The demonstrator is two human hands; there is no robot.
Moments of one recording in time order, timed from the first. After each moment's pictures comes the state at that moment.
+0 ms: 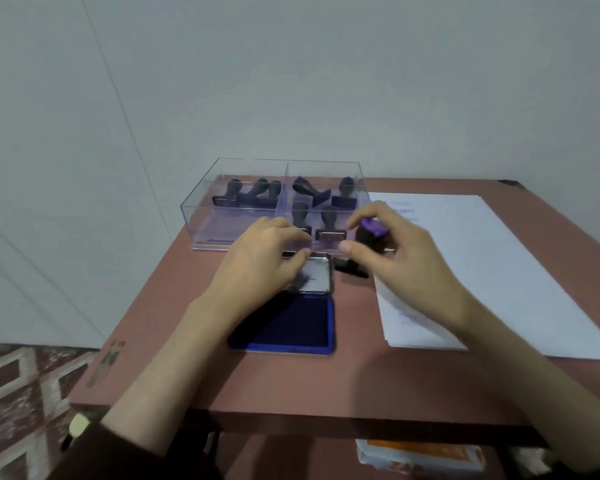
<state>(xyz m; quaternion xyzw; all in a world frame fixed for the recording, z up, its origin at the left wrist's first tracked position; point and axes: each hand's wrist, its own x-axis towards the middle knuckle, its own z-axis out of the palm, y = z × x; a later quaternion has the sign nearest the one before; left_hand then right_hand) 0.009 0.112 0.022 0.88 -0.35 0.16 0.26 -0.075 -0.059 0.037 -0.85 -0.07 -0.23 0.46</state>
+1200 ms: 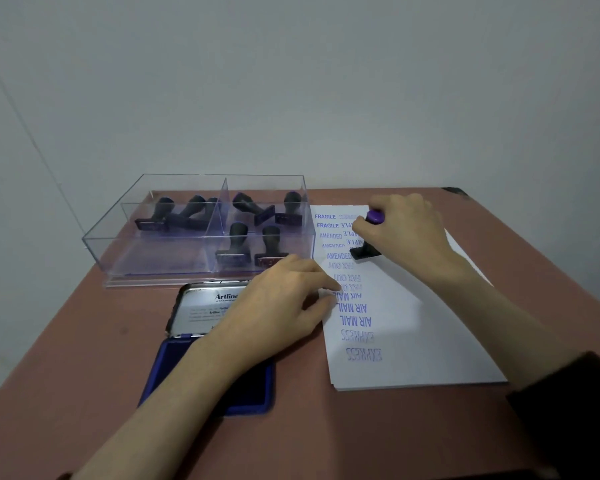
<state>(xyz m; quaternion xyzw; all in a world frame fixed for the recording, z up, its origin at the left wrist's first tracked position) -0.001 0.039 0.011 0.83 -0.49 0.07 0.27 -0.021 -0.154 0.049 -0.95 0.16 -0.26 0.09</state>
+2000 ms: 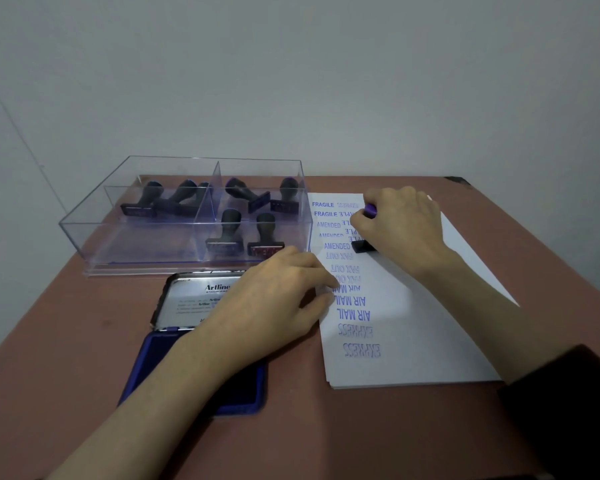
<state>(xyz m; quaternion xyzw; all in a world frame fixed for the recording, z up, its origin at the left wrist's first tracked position) -0.006 0.040 0.012 0.82 -0.50 0.08 0.25 -0.014 -0.154 0.037 -0.96 0.15 -0.25 0.02</state>
